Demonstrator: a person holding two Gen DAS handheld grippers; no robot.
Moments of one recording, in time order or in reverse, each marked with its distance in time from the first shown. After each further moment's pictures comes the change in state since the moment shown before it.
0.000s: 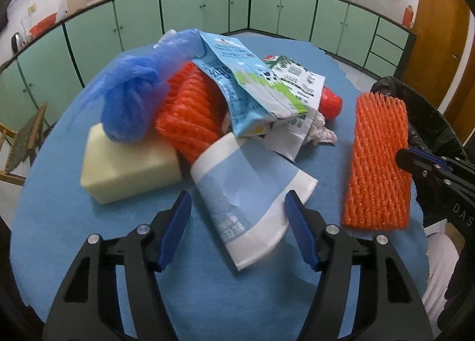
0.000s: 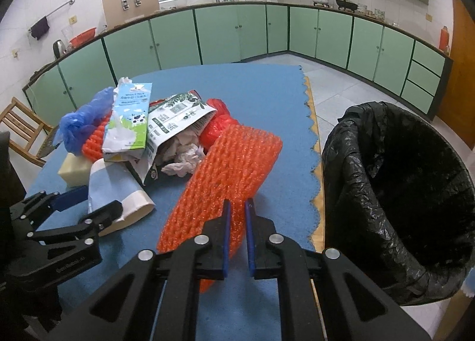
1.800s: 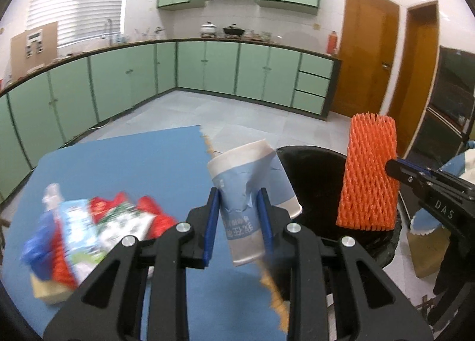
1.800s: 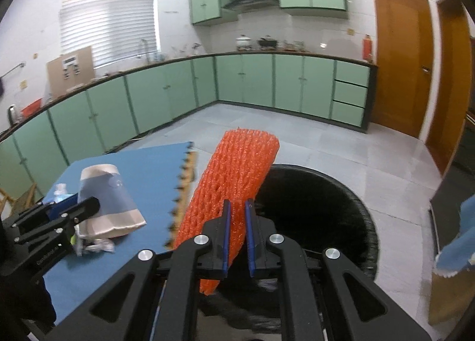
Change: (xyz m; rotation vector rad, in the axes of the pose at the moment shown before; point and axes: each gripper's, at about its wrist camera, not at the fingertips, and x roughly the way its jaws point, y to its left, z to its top) left arm -0.052 -0.164 0.087 0.187 -0.270 -0.282; right arm -0.117 -0.159 0.036 0.204 -0.246 -0.268
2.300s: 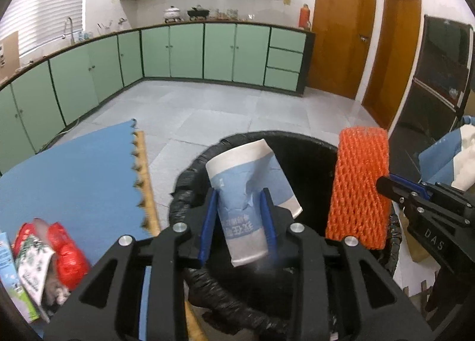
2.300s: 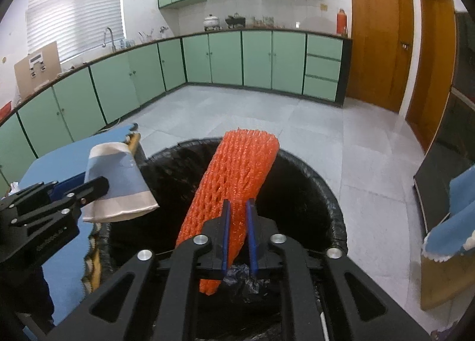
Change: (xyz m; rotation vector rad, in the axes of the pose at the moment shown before) left arm 0.117 -0.084 0.009 0.091 0.103 -0.097; right arm 0.062 -0.087 -0.019 0.069 0.104 -0.096
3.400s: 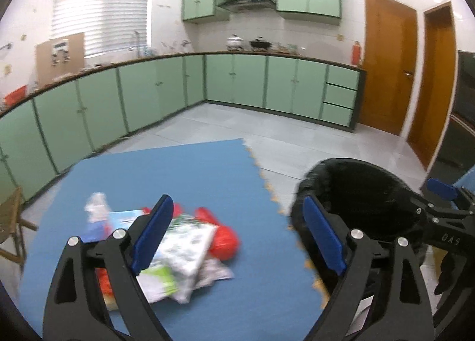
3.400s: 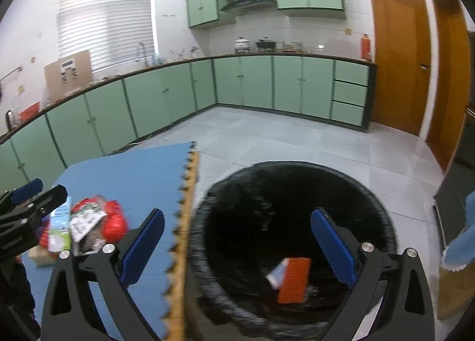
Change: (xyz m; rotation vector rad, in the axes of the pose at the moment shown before) left arm -0.165 0.127 -0.044 -0.116 -0.175 0.270; right arm -0.057 0.117 -0.006 -0.067 -0.132 0.127
